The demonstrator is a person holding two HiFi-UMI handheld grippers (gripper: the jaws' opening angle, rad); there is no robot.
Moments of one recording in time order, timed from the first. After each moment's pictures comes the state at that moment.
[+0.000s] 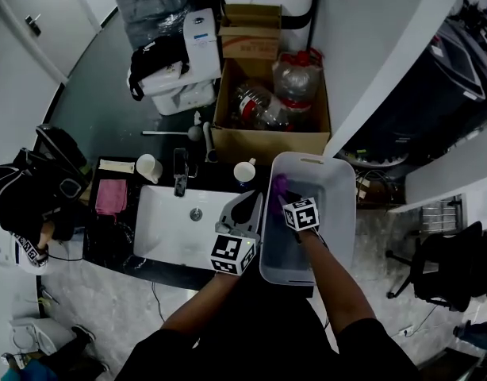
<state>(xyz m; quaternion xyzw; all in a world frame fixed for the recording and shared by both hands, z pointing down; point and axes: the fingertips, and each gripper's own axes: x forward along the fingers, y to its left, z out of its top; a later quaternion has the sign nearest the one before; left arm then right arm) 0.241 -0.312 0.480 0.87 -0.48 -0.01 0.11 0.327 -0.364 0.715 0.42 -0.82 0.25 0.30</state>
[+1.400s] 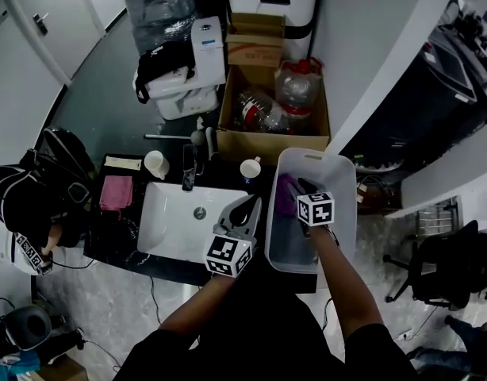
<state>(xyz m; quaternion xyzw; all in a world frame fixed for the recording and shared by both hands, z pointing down) 0.214 -0.269 0.469 0.88 -0.47 -0.02 0.11 0.337 -0.366 0.618 0.48 -0.82 0.21 0.23</state>
